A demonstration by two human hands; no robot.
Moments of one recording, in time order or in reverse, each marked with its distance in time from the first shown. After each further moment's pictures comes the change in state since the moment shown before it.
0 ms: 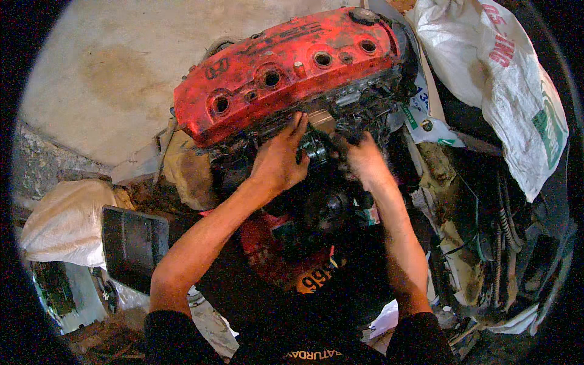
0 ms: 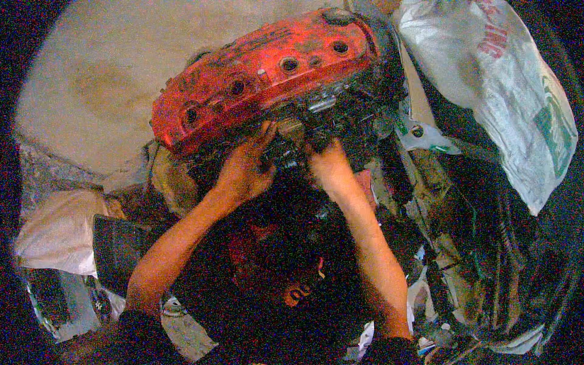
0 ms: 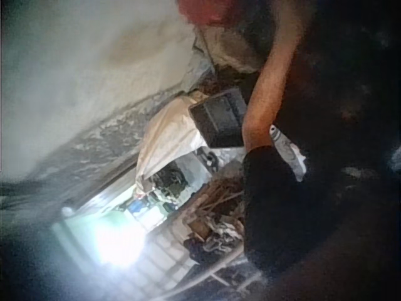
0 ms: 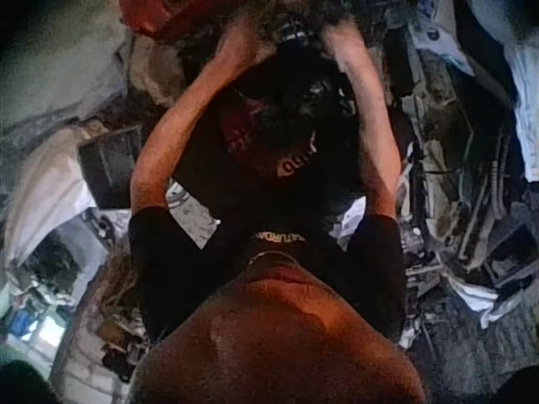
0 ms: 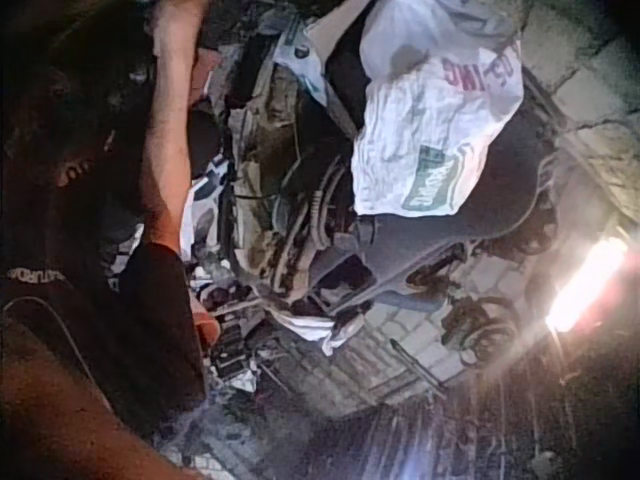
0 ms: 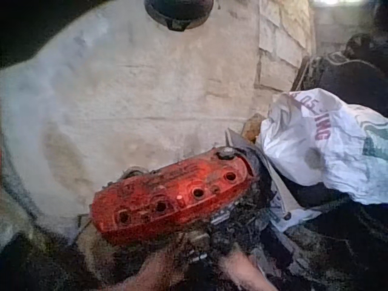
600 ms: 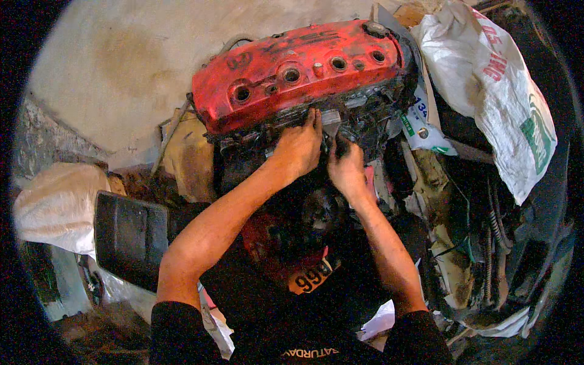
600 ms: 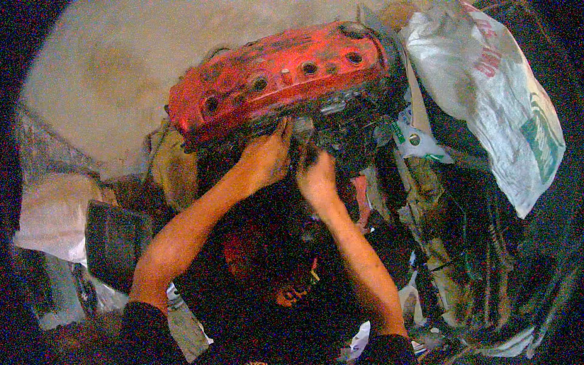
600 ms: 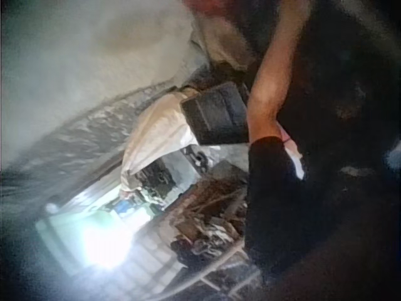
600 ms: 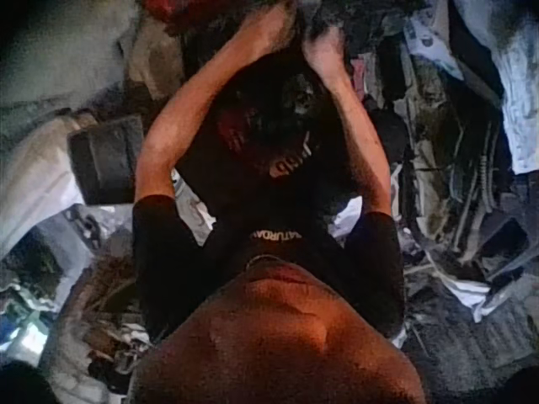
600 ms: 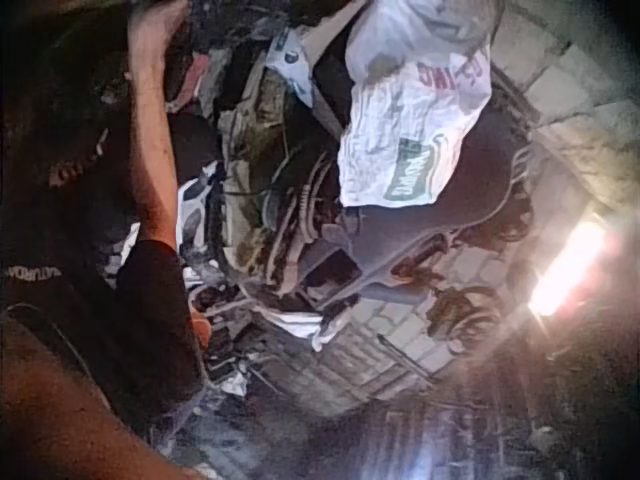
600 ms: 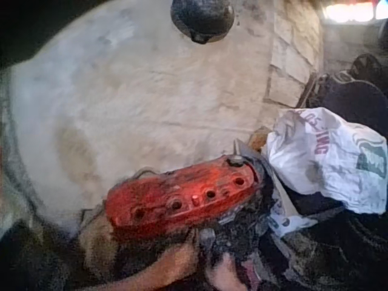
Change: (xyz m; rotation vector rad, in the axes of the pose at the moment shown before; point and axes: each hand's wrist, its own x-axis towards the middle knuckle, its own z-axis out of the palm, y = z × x) left_hand 0.009 0.007 -0.005 0.274 -0.169 -0.021; right_hand -0.027 -0.004 0.048 -0.377 0.213 -0.443
